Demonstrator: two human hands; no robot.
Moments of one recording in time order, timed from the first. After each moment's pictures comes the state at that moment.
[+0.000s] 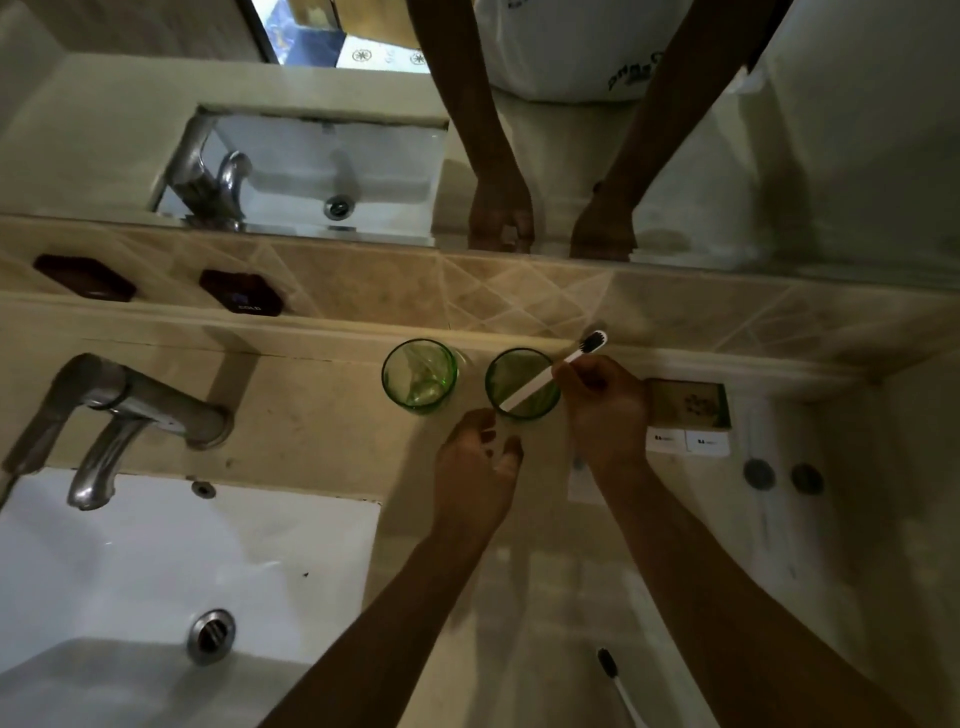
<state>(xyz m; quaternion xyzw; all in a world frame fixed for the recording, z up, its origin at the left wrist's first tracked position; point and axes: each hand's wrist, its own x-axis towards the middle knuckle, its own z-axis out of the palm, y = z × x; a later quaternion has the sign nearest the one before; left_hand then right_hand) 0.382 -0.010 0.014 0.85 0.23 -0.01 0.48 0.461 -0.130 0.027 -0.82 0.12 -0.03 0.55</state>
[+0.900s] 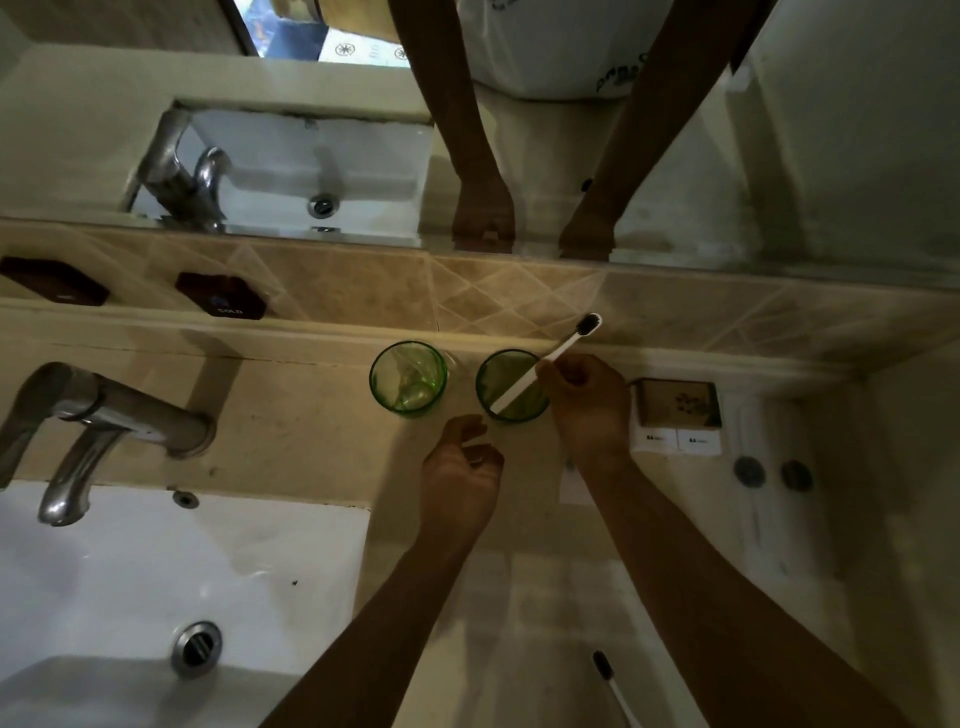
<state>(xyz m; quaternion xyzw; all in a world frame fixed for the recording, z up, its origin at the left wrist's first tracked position) 0.378 0.000 -0.011 0.81 0.25 -0.01 0.54 0.475 -0.124 0.019 -0.83 0.19 0.03 0.52</state>
